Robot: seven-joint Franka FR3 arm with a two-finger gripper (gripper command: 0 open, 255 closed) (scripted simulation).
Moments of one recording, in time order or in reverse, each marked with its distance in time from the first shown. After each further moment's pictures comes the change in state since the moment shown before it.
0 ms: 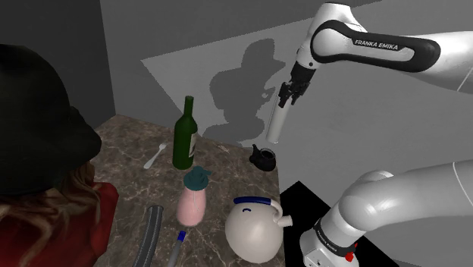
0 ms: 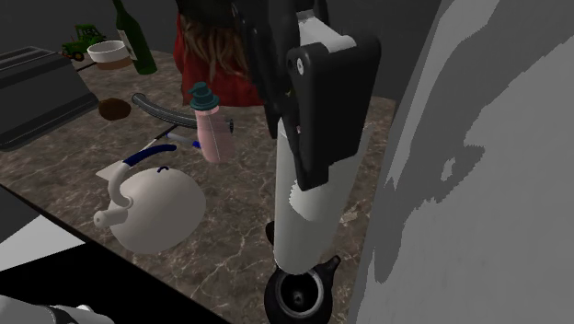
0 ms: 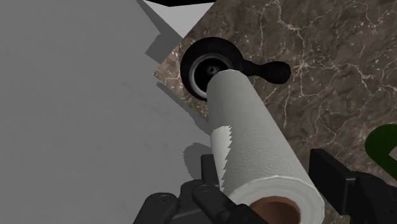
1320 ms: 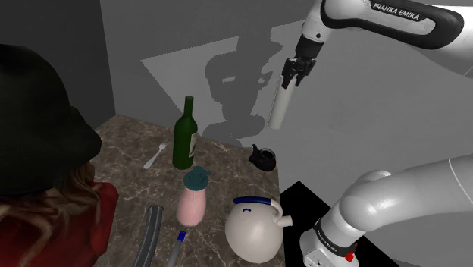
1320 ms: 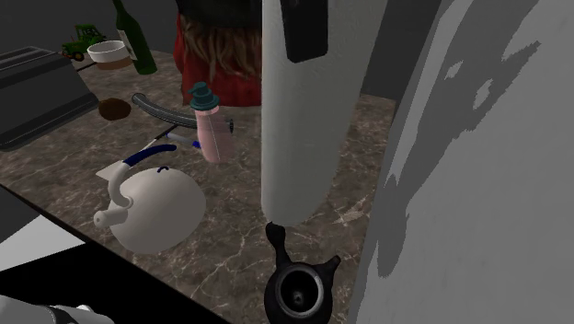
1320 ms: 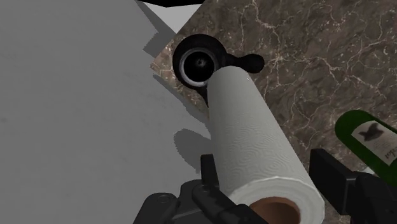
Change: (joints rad) arm 0.014 0.048 0.043 0.246 0.020 -0.201 0.035
